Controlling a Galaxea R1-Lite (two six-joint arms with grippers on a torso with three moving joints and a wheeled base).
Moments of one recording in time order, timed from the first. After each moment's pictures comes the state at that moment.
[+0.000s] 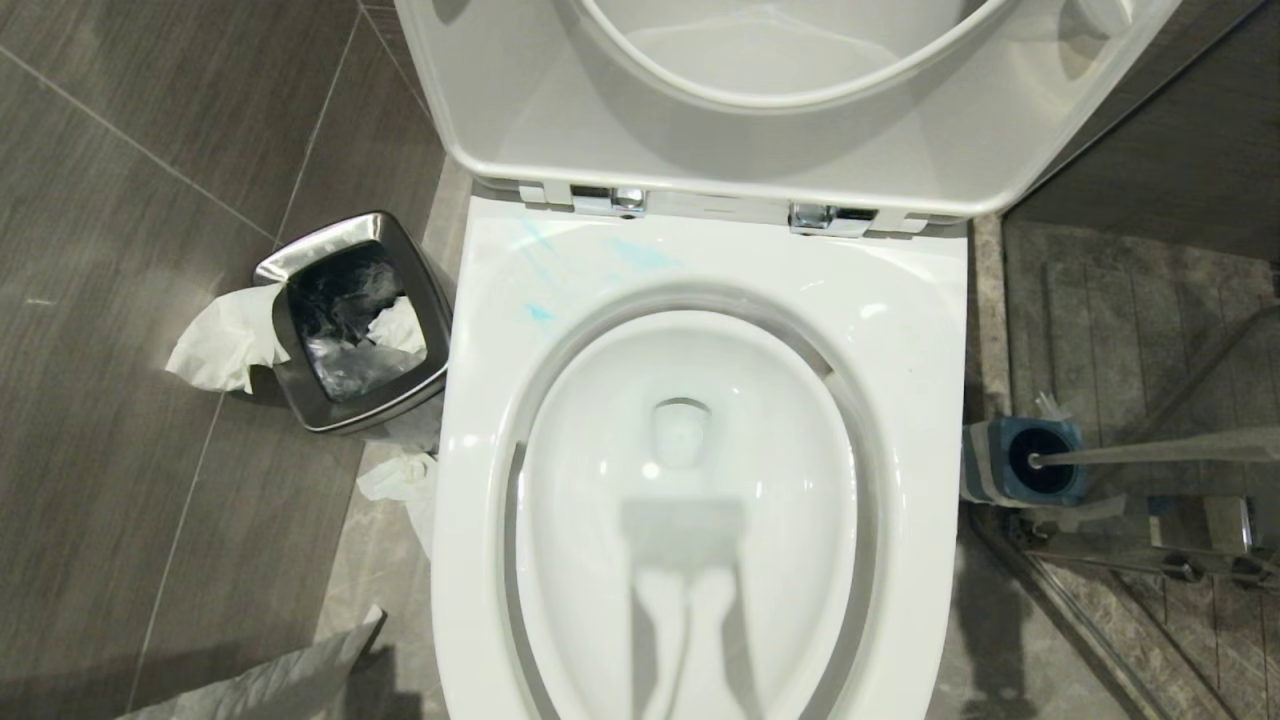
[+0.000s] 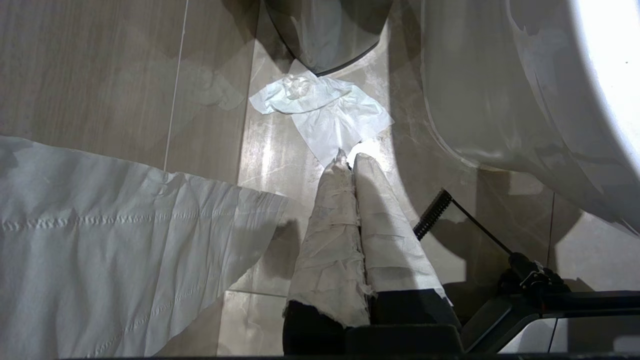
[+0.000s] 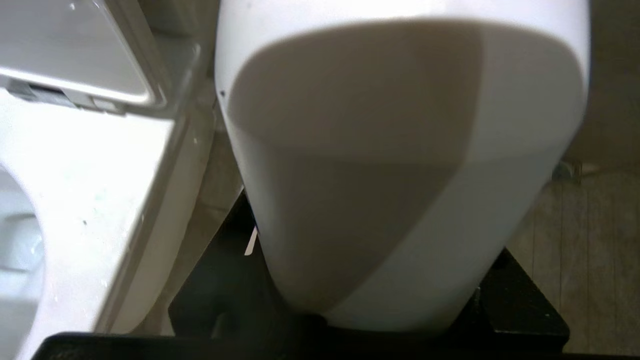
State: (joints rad) left arm -0.01 0.00 0.00 0.01 0.00 0.00; right arm -0.17 0.80 -0.92 -0.09 0.07 -0.11
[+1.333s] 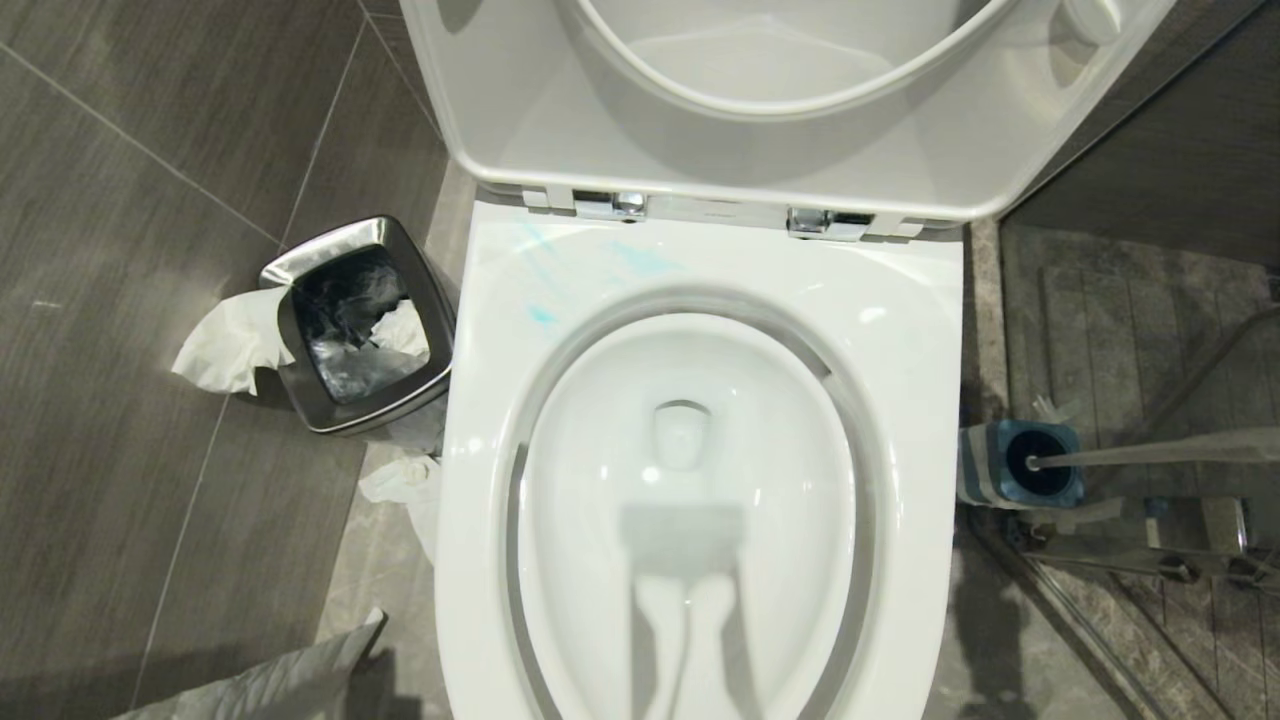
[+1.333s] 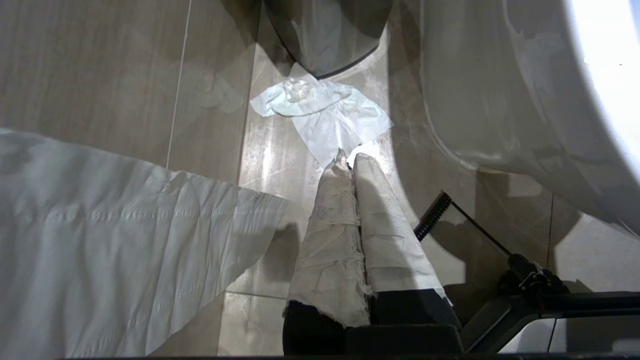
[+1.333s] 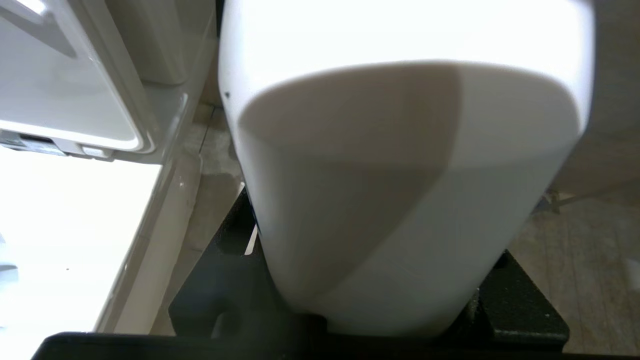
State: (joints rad) left arm -0.01 0.00 0.00 0.01 0.00 0.00; right arm -0.17 0.81 -0.82 -0.31 0.03 -0.10
